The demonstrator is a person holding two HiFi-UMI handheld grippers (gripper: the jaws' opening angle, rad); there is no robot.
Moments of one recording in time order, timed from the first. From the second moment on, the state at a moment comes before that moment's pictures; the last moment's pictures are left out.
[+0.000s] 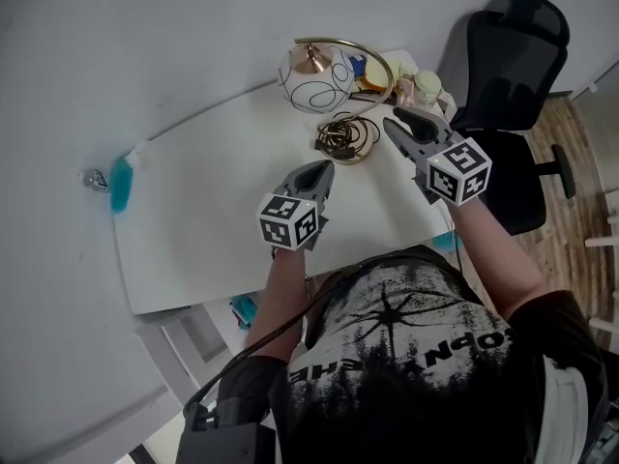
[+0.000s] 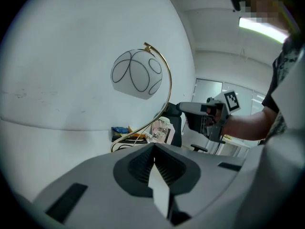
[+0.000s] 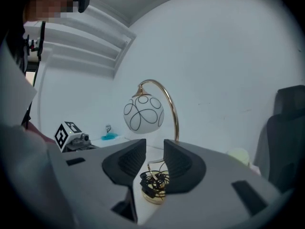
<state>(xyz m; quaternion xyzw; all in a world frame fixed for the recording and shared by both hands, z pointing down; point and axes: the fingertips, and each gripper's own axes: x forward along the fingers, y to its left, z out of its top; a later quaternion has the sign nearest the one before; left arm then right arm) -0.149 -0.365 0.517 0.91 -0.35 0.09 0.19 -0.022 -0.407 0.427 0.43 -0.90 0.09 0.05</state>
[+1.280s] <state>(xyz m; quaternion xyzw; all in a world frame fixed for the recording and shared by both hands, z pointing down) -0.154 -0.346 0.498 0.92 -0.35 0.11 0.14 -0.074 -0.357 0.480 0.34 -0.93 0.12 0.08</state>
